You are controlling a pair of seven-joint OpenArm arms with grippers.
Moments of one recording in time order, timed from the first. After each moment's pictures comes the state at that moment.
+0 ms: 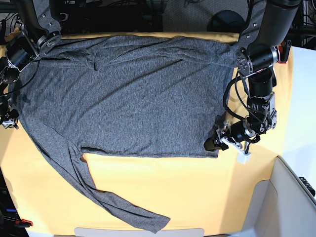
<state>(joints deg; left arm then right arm) -35.6 -11.7 -22.8 28.4 -31.3 -36.2 46.6 23.7 19.9 51.8 62.3 11.2 17.5 -51.8</state>
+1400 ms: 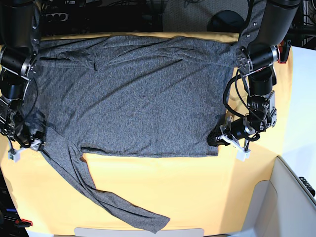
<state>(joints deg) -34.7 -11.9 -22.8 28.4 -31.3 -36.0 47.1 39.8 28.8 19.4 25.1 11.2 22.7 -28.9</state>
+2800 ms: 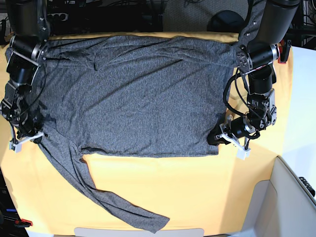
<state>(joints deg) -34.1 -11.8 -22.8 29.0 -31.4 -36.6 46.9 29.1 24.3 23.7 37.4 12.0 23.2 -25.5</state>
